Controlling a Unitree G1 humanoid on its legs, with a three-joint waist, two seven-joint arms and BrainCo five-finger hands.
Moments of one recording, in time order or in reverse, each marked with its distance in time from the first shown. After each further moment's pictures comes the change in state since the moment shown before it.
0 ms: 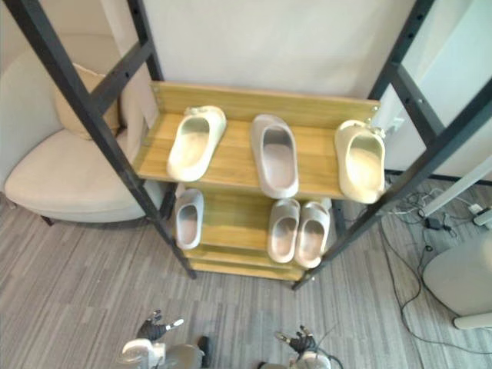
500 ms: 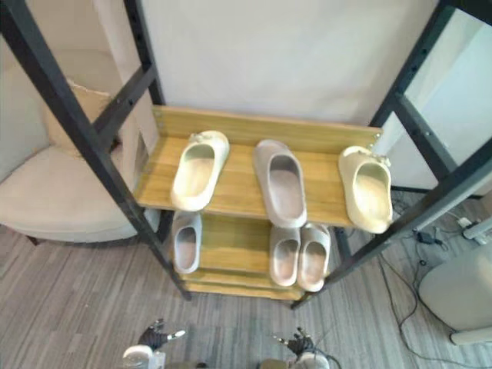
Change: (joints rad) left arm 0.007 0.012 -0.091 0.037 0.011 0.016 0.001; right arm -0.005 -0.019 0.011 0.035 -0.006 0.005 0.005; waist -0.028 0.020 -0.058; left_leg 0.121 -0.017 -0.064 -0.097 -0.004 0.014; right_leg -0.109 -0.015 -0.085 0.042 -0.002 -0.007
